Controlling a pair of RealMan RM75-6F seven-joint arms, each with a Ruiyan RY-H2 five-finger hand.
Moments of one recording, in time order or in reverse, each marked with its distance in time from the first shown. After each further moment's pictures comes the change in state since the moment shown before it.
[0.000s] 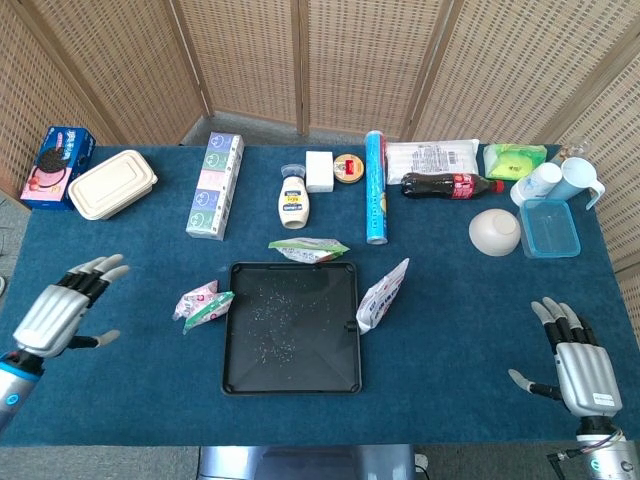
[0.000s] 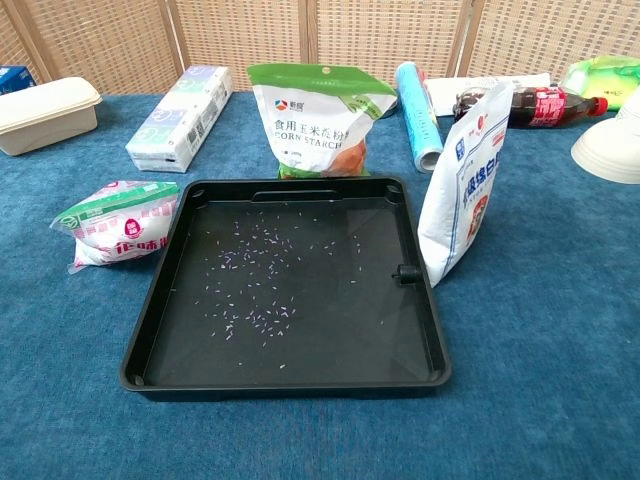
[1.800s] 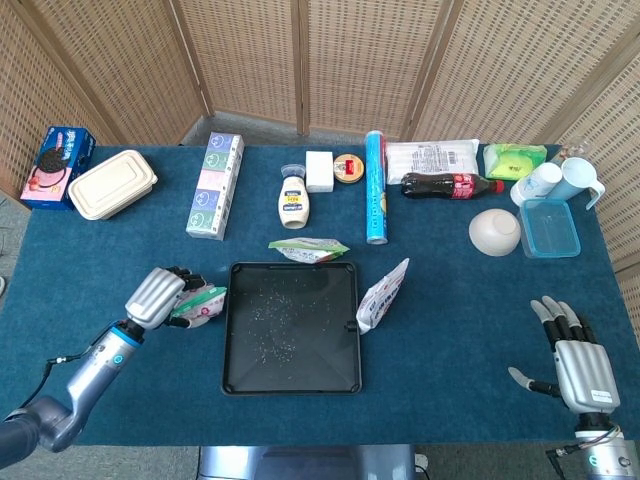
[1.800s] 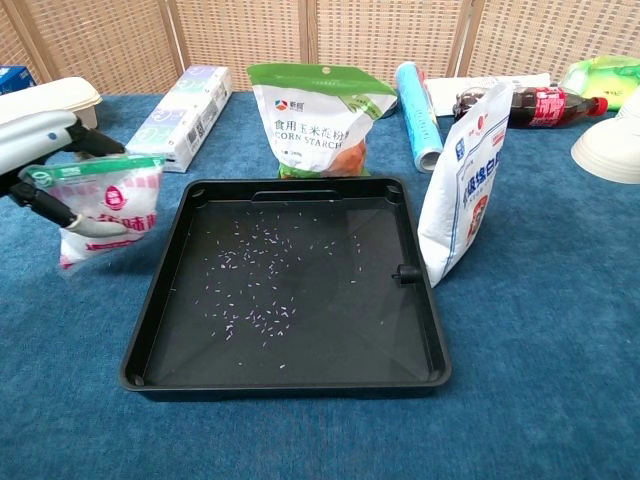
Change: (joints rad) left arm -0.237 -0.446 -0.046 0.352 -0.009 -0.137 -0.165; right arm 0.009 -0.019 0.007 0.029 0.014 -0.019 0.012
